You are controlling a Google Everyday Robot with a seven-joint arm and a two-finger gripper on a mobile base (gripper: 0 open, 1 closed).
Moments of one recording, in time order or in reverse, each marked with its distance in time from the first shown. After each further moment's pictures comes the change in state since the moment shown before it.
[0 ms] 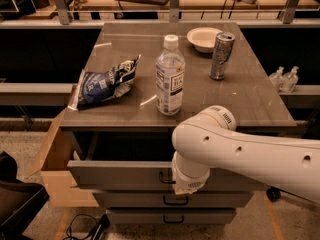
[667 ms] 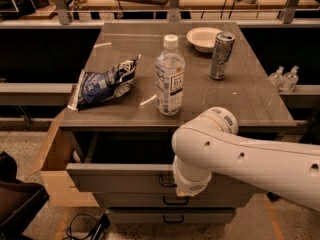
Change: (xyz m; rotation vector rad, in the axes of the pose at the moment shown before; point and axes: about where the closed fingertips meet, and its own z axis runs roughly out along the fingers) arm -0.001 0.011 -0.007 0.010 0.022 0.011
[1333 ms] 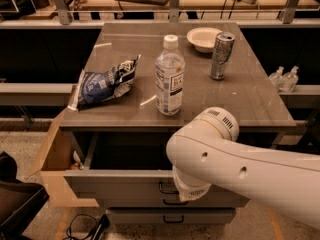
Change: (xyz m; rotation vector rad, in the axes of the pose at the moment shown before) arm 0.000 0.010 -0.025 0.051 0.069 0.018
